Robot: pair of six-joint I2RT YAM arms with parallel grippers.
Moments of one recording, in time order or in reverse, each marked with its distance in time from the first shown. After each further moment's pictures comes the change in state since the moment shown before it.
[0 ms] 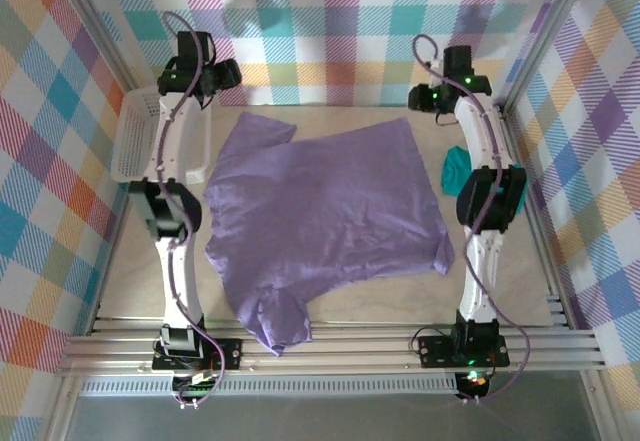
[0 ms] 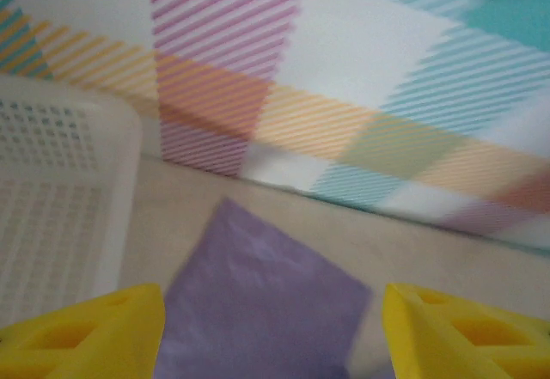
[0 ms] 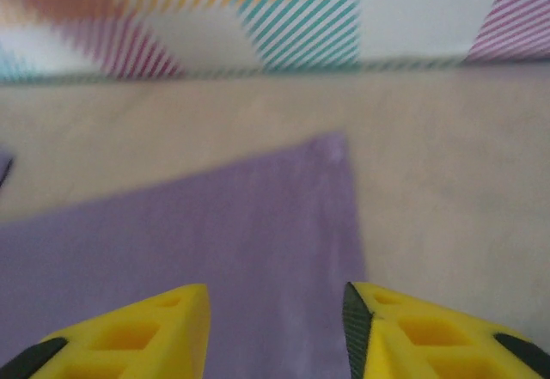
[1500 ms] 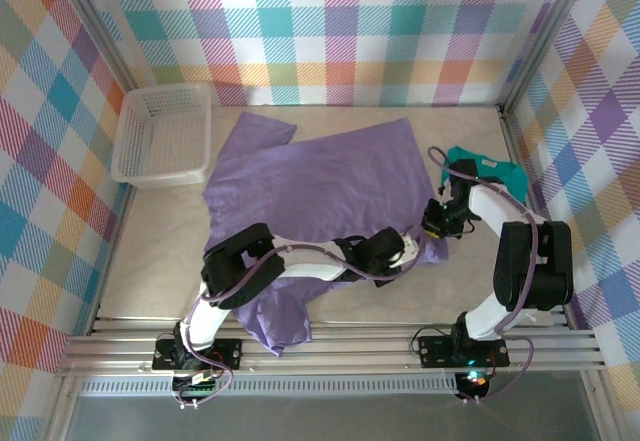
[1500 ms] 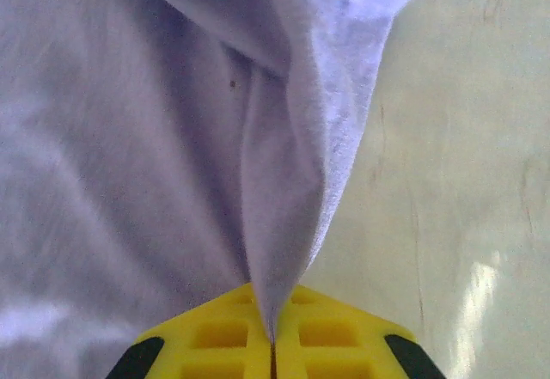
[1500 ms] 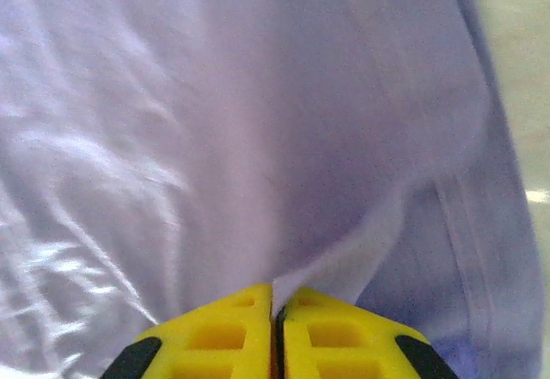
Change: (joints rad) left arm -1.045 -0.093 -1.103 0.751 -0.037 0.394; right arm -0.060 -0.599 -1.231 0.104 -0.165 0.323
